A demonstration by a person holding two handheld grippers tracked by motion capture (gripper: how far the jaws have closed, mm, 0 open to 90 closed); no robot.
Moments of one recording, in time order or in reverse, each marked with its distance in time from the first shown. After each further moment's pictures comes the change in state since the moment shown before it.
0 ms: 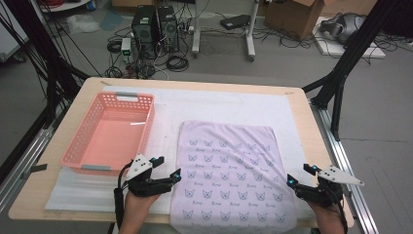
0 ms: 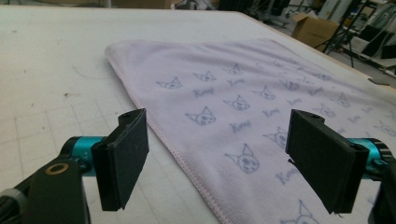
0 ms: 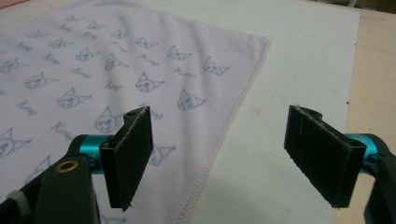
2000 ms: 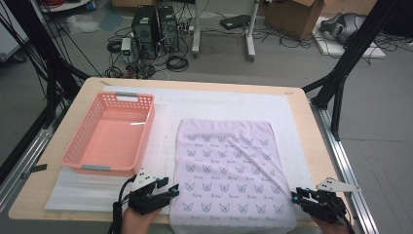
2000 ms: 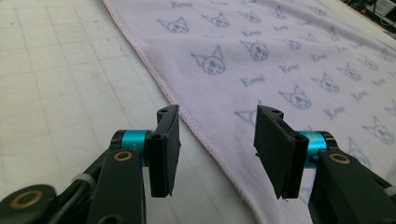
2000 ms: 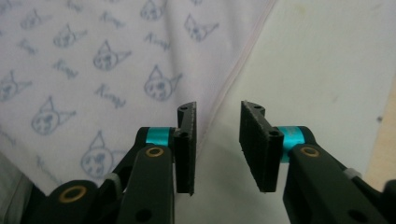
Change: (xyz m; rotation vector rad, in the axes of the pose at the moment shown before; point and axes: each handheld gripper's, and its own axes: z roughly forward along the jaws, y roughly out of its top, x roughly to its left) left arm -0.023 -0.022 -0.004 0.232 0.038 -0.094; right arm 0.008 -0.021 -0.020 0.245 0.082 0.066
